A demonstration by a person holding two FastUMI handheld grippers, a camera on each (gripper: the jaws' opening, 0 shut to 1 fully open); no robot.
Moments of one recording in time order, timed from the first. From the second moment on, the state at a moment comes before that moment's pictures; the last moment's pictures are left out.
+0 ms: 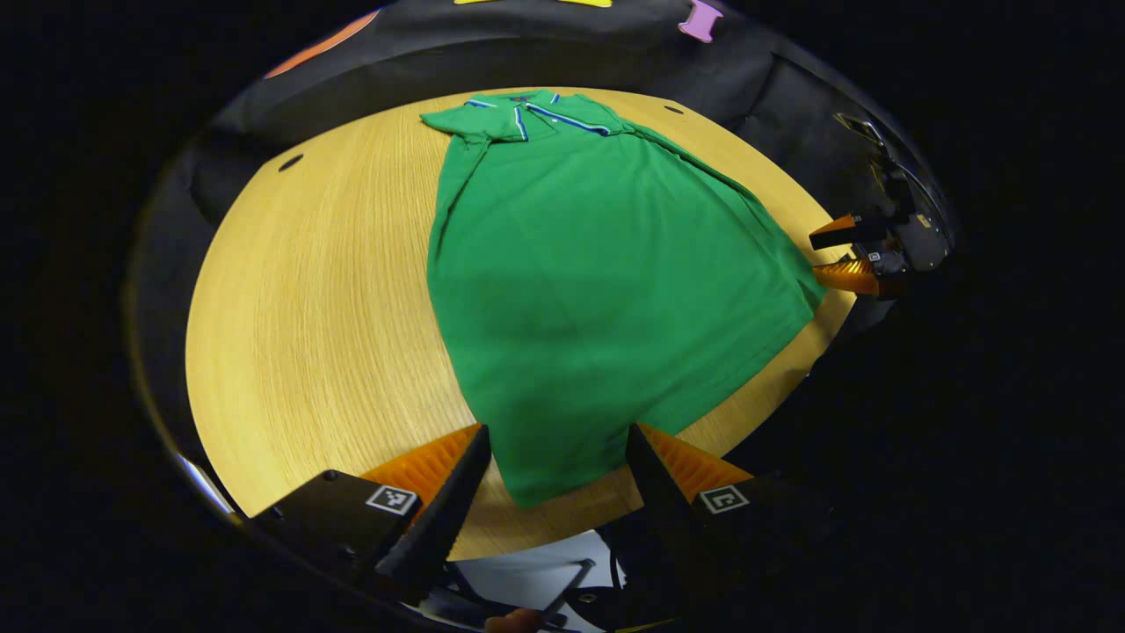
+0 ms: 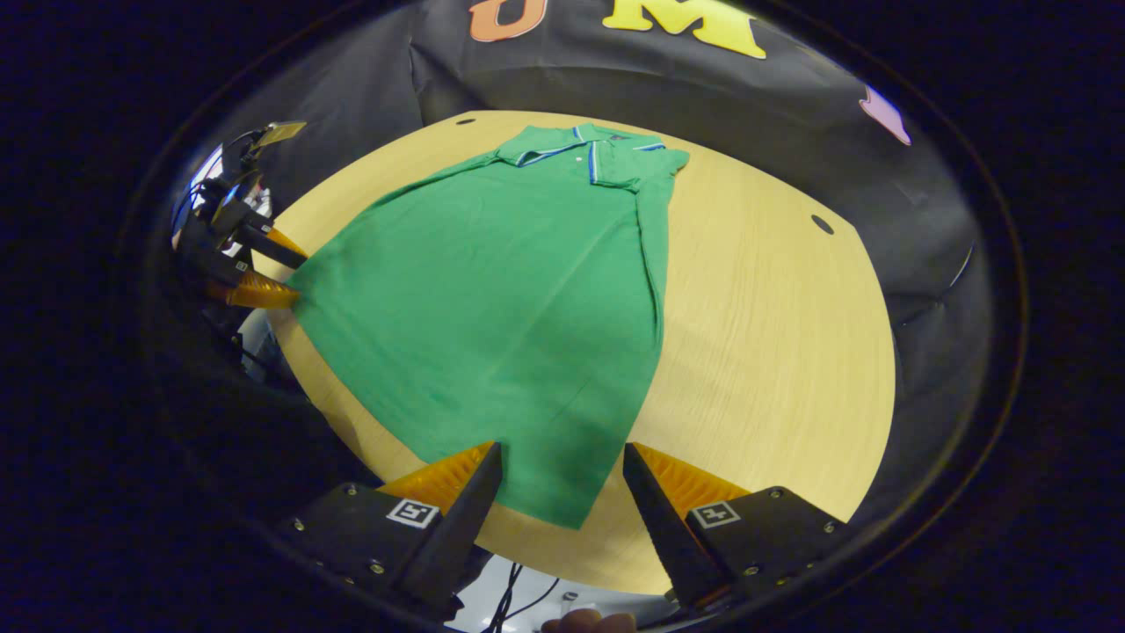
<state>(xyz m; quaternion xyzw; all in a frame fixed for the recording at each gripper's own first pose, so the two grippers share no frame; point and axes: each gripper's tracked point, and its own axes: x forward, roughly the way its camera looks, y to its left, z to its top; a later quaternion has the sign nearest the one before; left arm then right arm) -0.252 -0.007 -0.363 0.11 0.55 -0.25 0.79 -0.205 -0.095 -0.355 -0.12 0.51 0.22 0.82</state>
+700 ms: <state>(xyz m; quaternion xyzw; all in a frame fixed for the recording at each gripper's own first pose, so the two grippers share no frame) -0.229 -0.015 -0.368 0.12 0.53 -0.22 0.81 -0.213 -0.076 -0.372 -0.14 0.52 0.27 0.80</state>
